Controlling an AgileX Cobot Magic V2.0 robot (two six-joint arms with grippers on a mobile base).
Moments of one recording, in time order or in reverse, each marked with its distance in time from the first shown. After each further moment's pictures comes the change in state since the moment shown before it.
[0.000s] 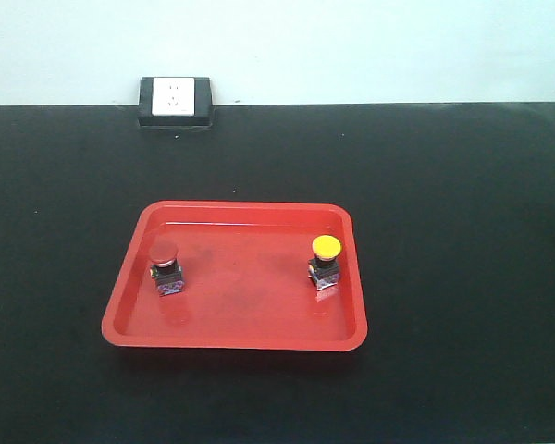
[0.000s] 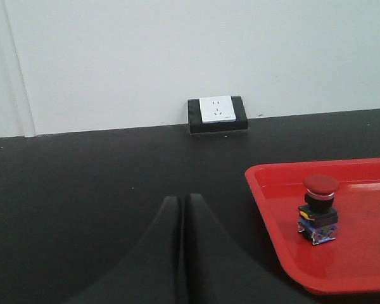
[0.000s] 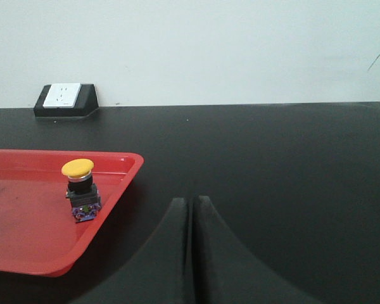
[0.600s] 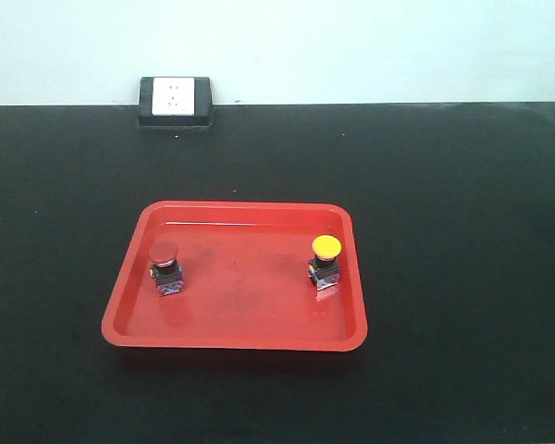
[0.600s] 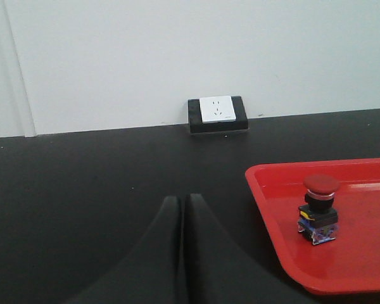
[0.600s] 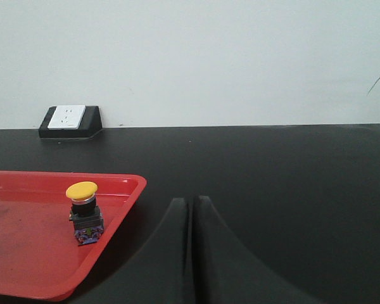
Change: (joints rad) left arm 0.000 0.000 0.000 0.000 0.000 0.000; right arm 0.000 0.000 0.000 0.000 -0.059 0.000
